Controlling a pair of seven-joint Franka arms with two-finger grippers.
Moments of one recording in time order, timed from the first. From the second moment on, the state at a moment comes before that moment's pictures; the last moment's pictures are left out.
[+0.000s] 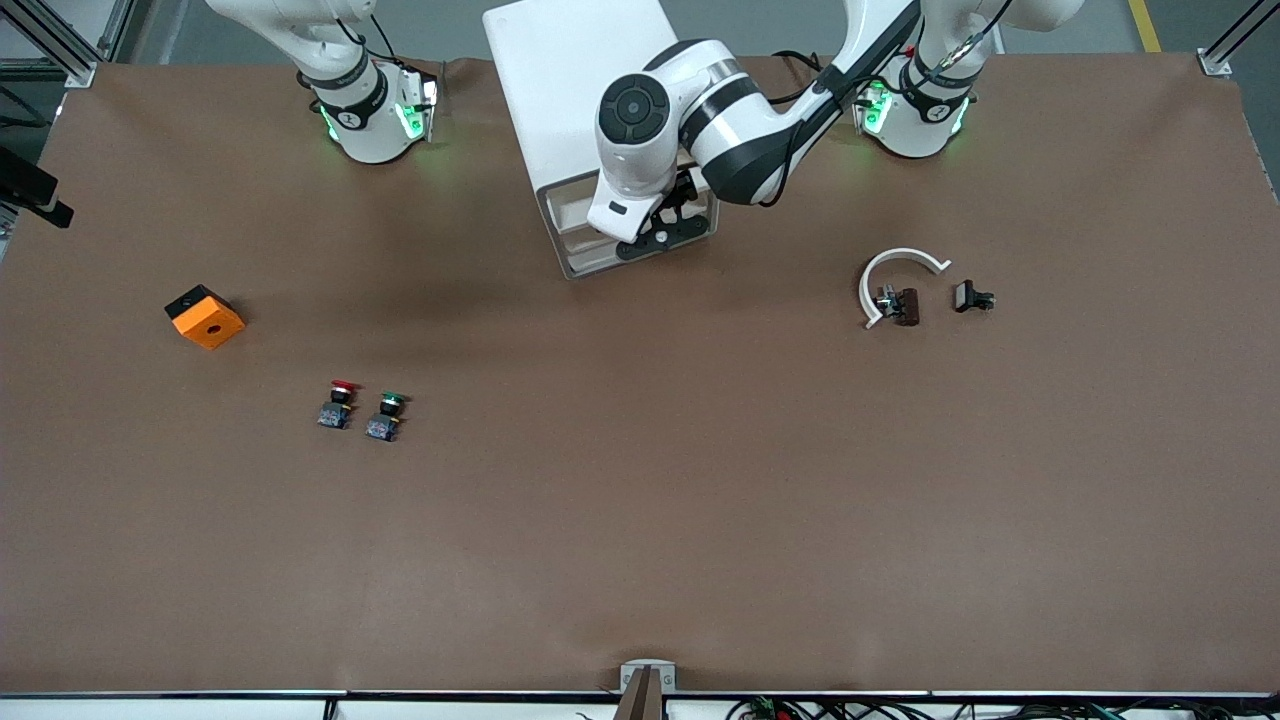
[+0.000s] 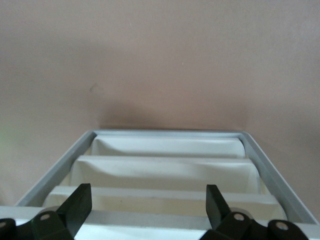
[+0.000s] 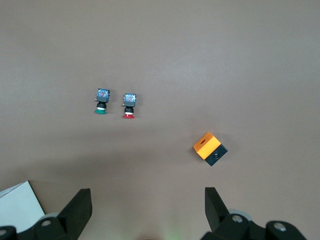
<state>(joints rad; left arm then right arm) -0.50 0.43 -0.52 -1.70 -0.04 1.92 -1.30 -0.05 -0.09 -0.09 -1.56 -0.01 1.46 -0.07</state>
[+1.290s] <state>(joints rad) -0.46 0.46 -0.49 -1.65 -0.16 1.94 -1.30 -0.05 -0.10 -0.09 -1.56 -0.01 1.47 -0.05</state>
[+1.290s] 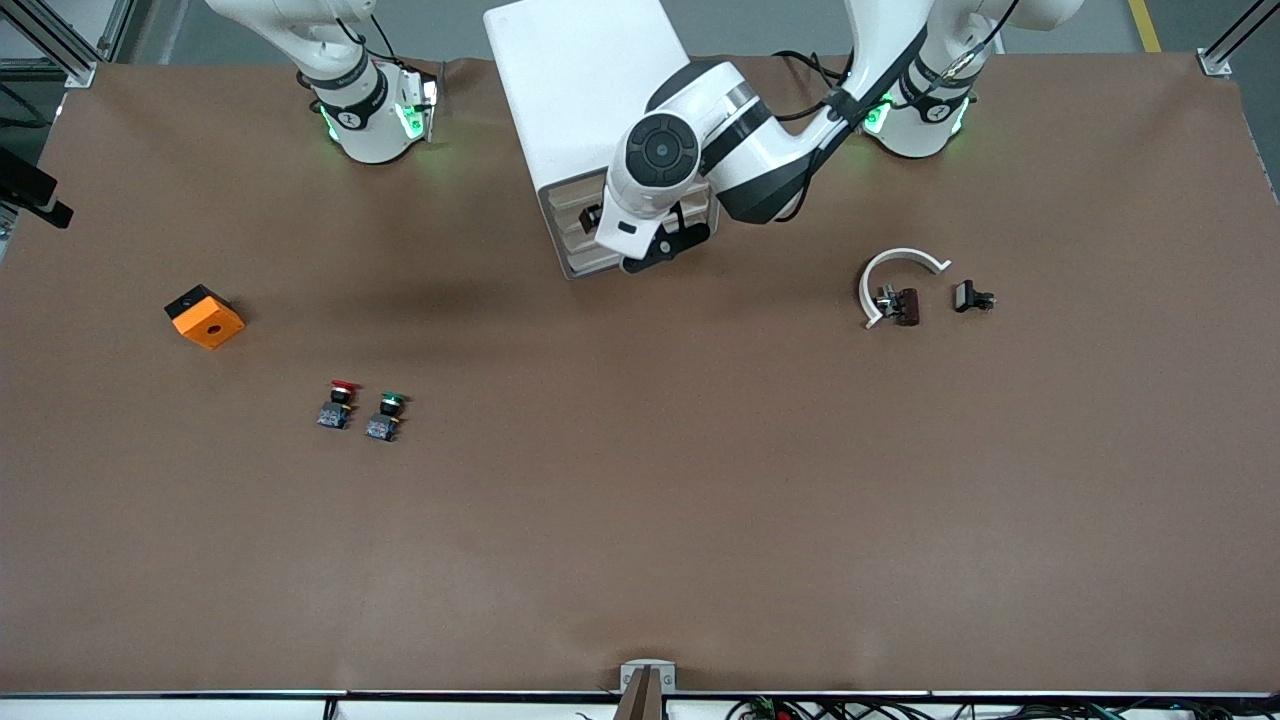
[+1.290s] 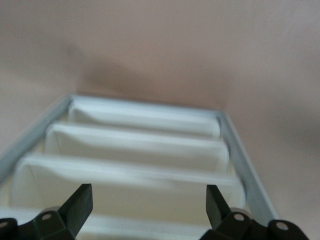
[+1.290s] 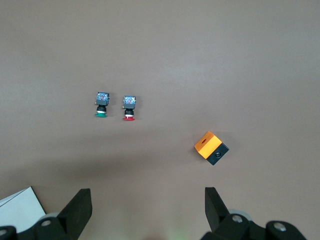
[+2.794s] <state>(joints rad) -0.16 0.09 -0.20 -1.58 -0.05 1.43 -0.42 -0.05 -0.10 -0.10 -1.57 0.00 1.46 -0.11</state>
